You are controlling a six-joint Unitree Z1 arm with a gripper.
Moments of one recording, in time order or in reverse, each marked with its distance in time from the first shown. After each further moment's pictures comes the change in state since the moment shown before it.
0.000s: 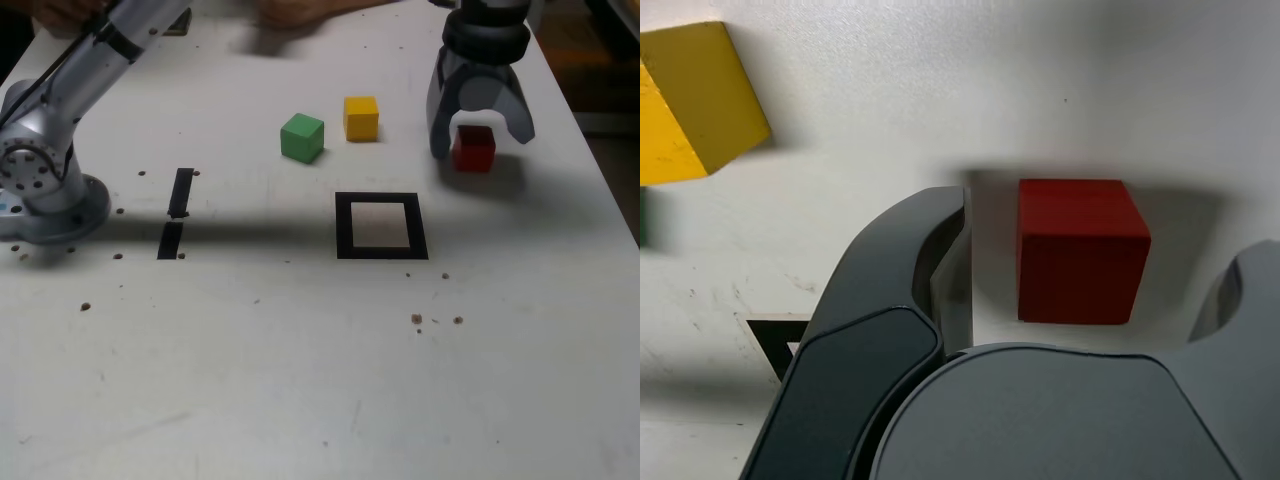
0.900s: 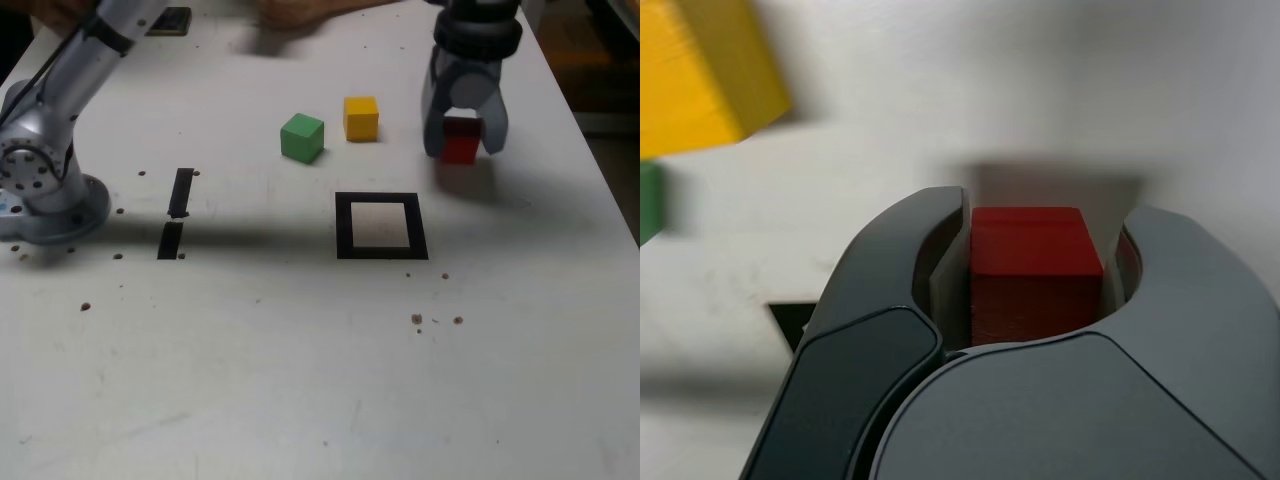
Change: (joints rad) arm -0.023 -0.121 0.170 -0.076 0.002 -0.008
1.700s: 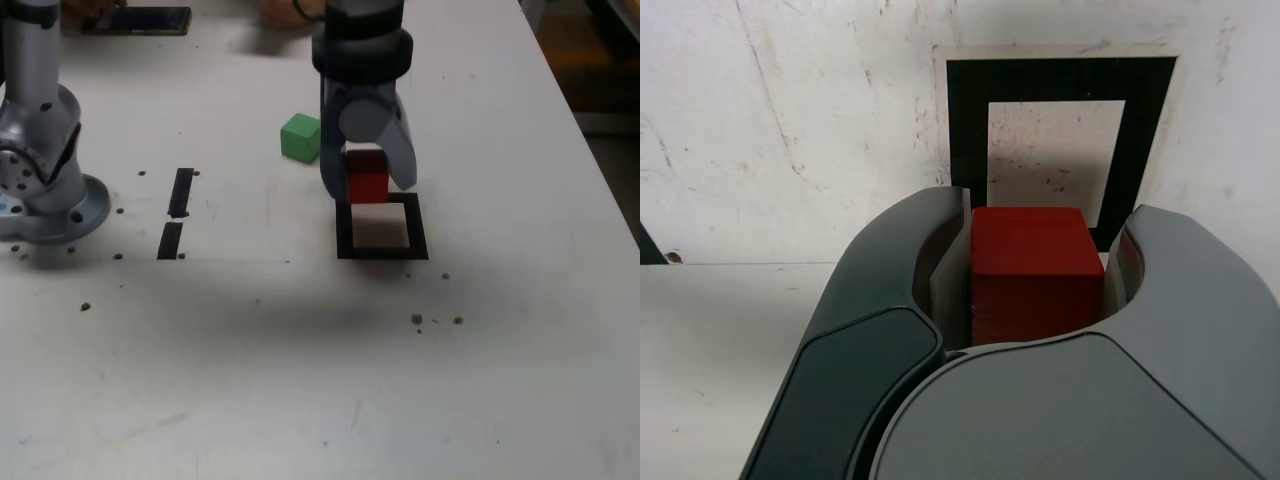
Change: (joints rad) arm -0.207 -0.421 0.669 -0.332 -0.071 -0.284
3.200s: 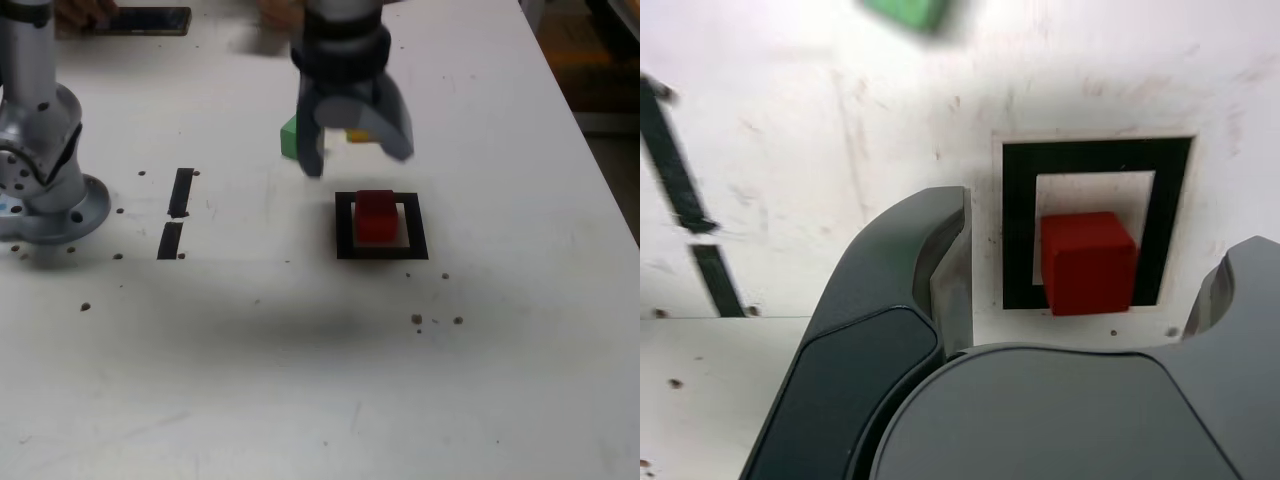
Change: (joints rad) arm -0.039 -0.052 -0.005 0.107 0.194 -0.006
